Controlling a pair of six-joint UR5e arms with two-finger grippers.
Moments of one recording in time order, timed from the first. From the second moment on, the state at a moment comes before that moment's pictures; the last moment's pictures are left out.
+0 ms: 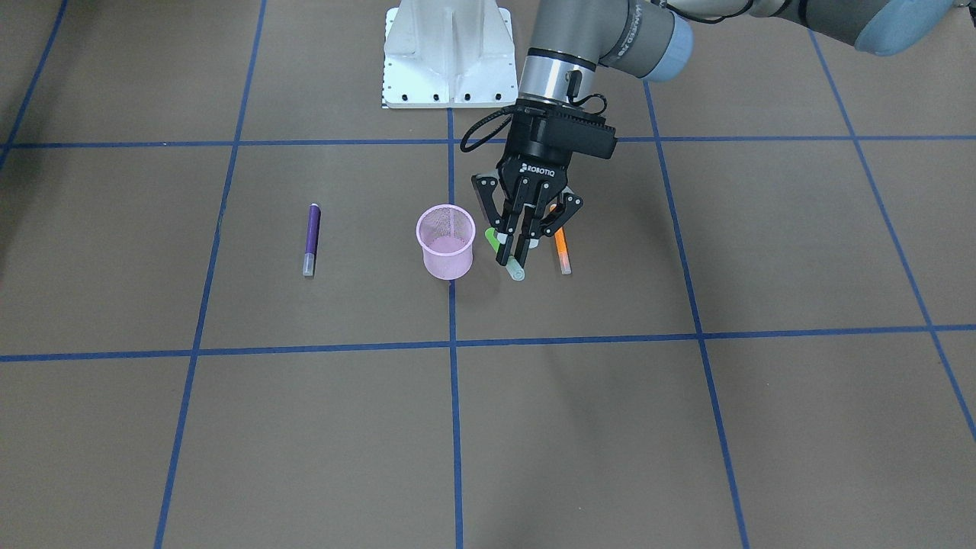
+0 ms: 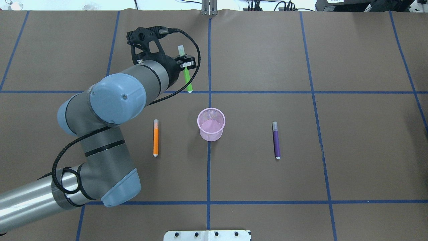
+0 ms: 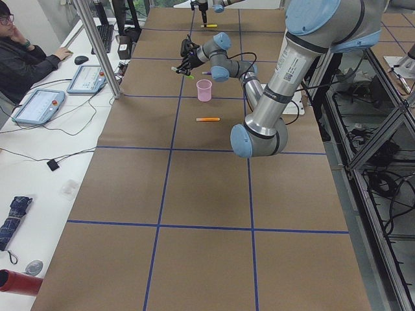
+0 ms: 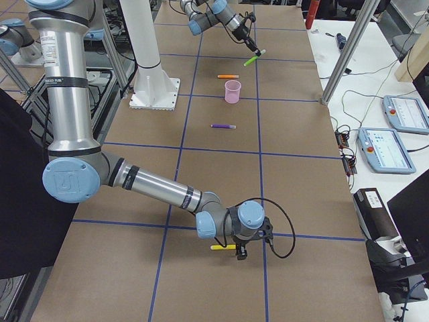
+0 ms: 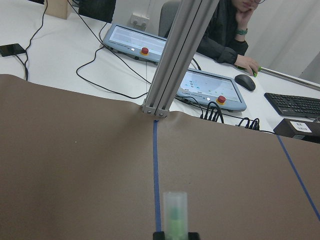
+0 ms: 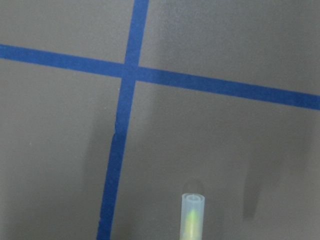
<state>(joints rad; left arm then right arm) -0.54 -2.21 -1.80 -1.98 -1.25 -1.29 1.38 -1.52 1.14 -1.08 2.35 0.06</state>
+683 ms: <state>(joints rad) -0.54 -2.21 -1.80 -1.98 -1.25 -1.29 1.38 -1.54 1.13 -1.08 2.34 0.06</state>
